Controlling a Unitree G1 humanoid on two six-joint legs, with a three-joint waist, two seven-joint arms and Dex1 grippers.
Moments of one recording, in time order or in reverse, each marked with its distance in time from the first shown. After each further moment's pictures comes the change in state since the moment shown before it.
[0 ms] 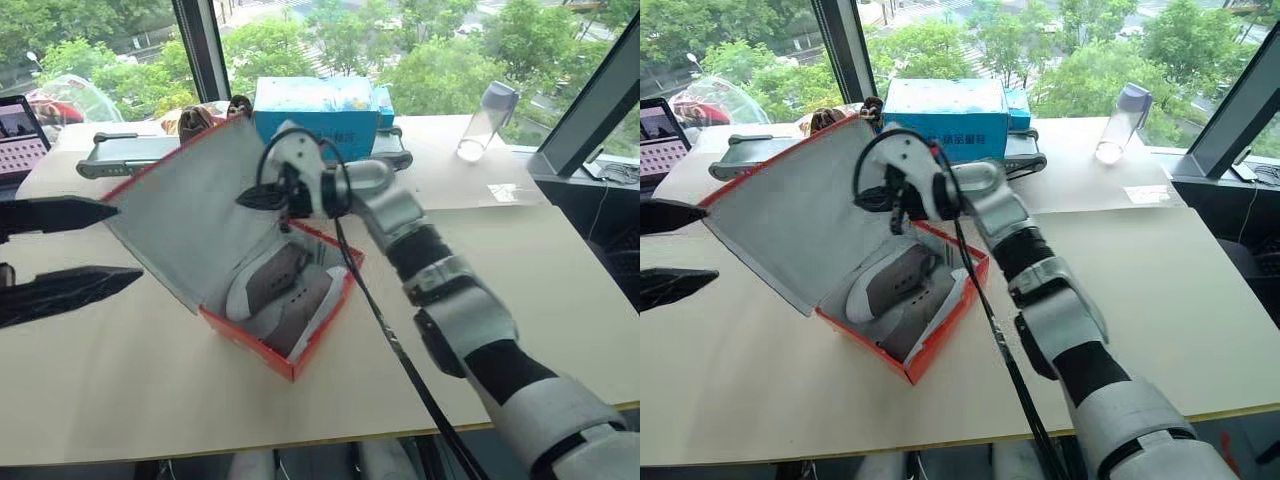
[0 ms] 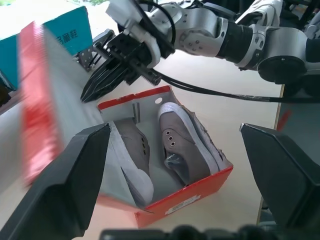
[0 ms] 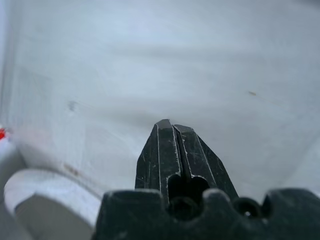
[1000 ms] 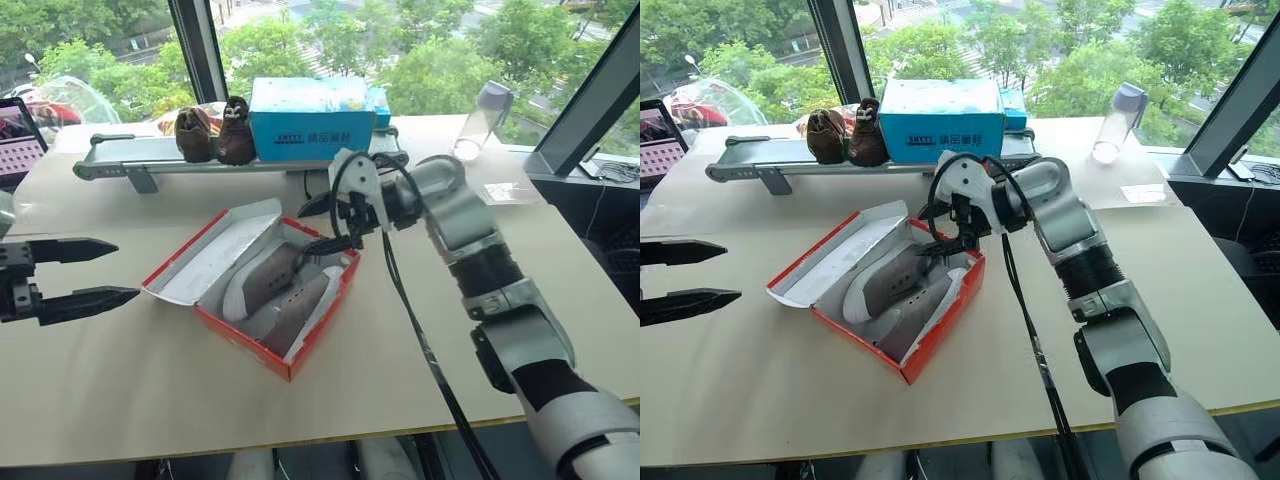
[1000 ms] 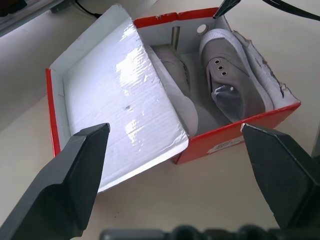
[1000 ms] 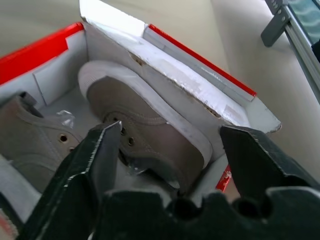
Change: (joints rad) left arm 0.213 -0.013 -0.387 0.299 0.458 -0.587 -0.197; right arm 0.230 -0.317 0.075 -0.435 -0.068 0.142 0.261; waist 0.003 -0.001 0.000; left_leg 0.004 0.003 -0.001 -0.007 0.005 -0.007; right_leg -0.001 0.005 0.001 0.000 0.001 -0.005
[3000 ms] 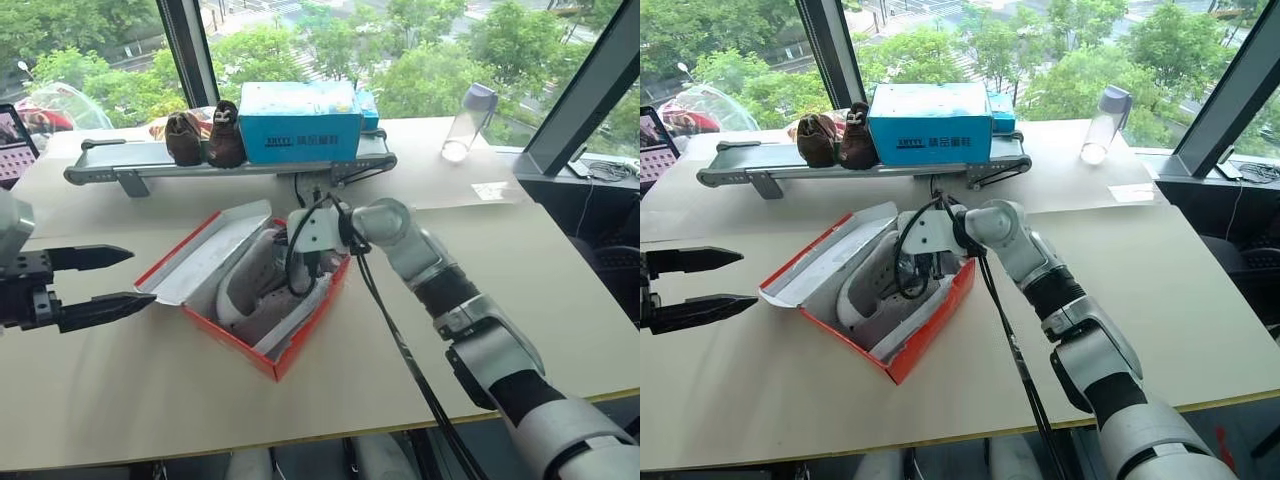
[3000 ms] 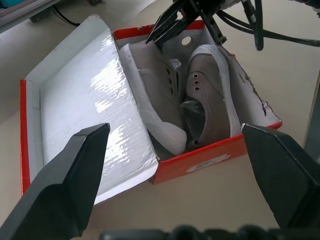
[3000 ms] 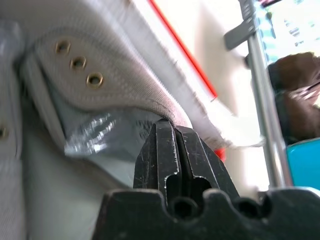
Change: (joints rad) left arm -0.070 -0.087 -0.020 -0.120 -0.039 0.101 0.078; right arm 0.075 0.076 0.059 -0.074 -0.239 -0.303 -0.321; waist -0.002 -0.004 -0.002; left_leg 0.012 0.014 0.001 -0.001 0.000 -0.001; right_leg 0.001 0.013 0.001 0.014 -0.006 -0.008
